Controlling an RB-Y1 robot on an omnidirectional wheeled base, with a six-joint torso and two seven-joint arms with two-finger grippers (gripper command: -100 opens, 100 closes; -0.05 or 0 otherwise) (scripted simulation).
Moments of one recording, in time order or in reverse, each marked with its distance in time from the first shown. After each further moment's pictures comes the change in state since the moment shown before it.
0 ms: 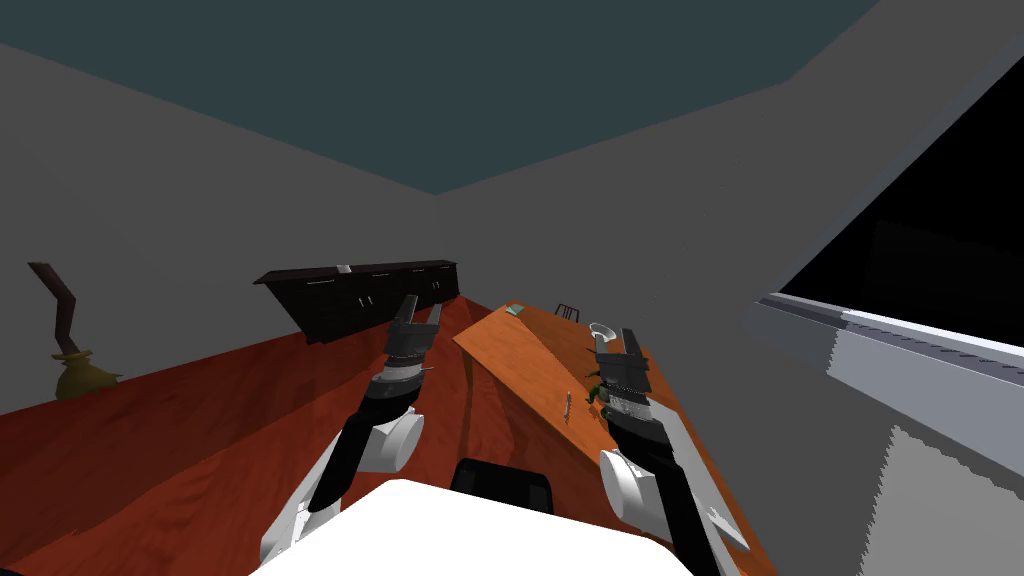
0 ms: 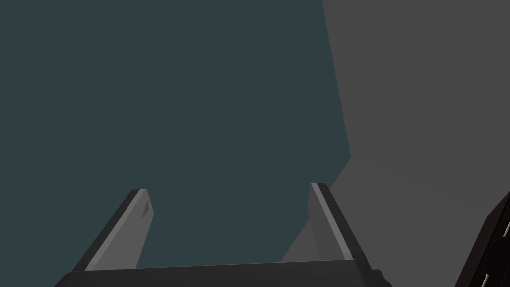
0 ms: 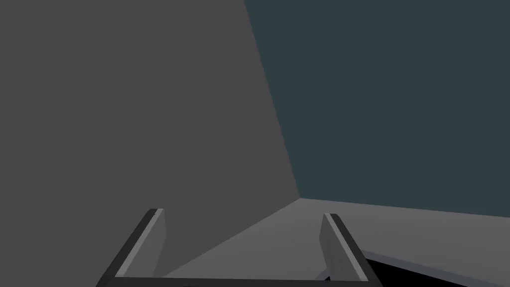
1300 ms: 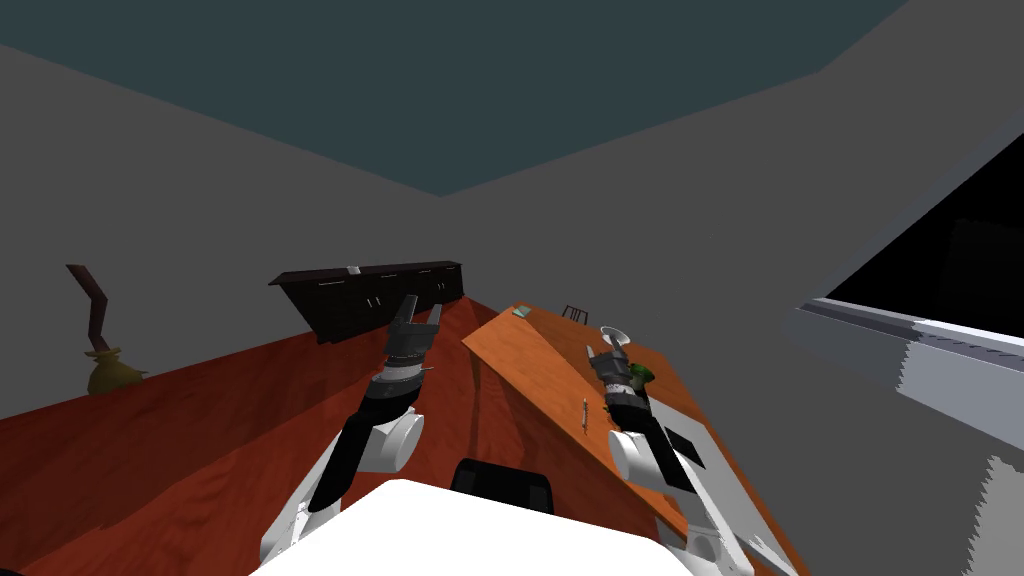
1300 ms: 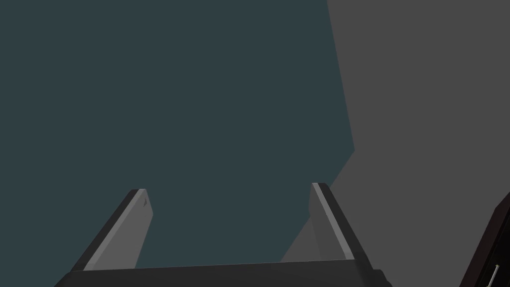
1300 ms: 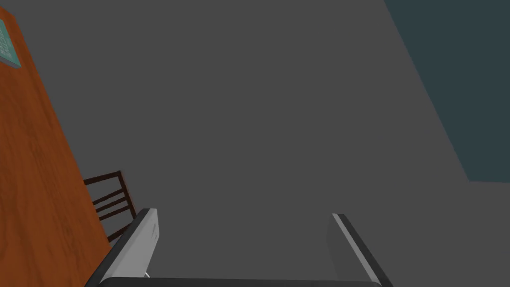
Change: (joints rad) left arm 0.000 0.000 0.000 0.000 0.000 0.000 0.000; right arm -0.178 -0.171 -0.116 0.278 -0.154 0.276 -0.302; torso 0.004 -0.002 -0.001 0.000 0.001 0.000
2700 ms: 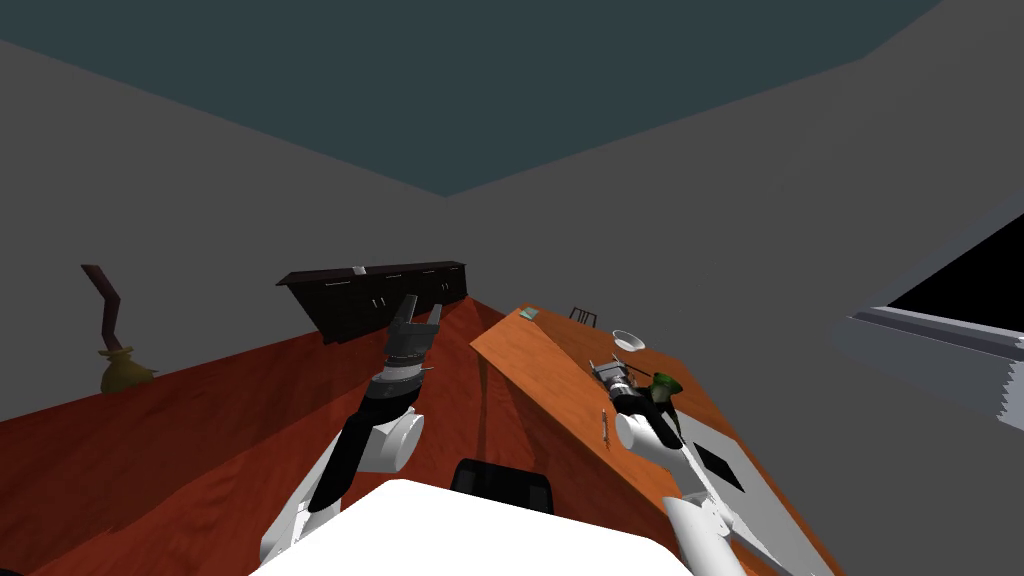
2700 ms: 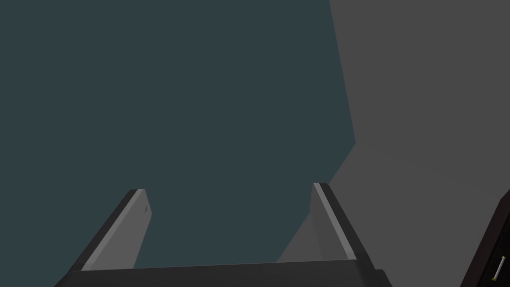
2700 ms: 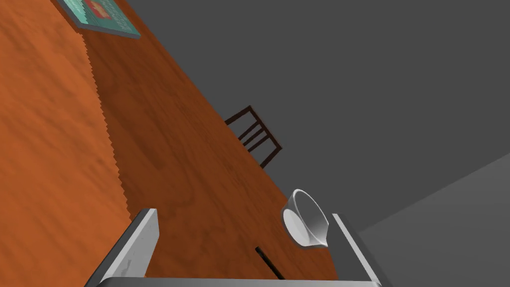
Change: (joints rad) left arm 0.000 0.000 0.000 0.000 0.000 0.000 0.000; right arm -0.171 -0.070 -0.121 0.316 -0.171 0.304 -0.322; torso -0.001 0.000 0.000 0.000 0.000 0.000
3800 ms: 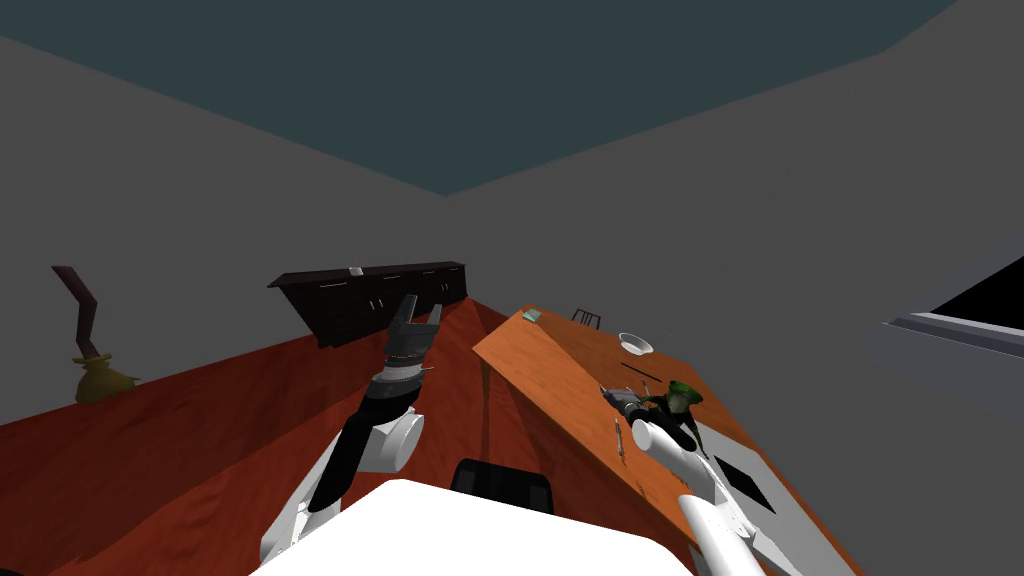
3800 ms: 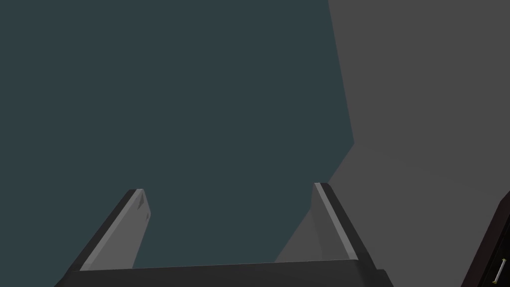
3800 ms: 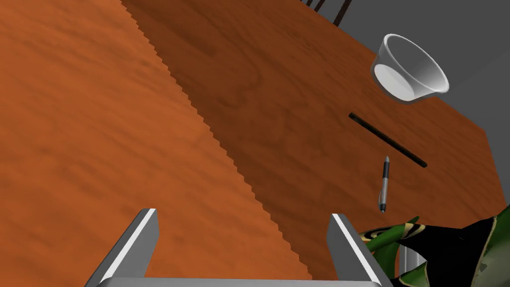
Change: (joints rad) left arm 0.000 0.000 0.000 0.000 0.000 0.000 0.000; right arm -0.076 -0.077 -0.105 0.306 -0.147 0.240 -0.239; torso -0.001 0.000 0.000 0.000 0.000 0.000
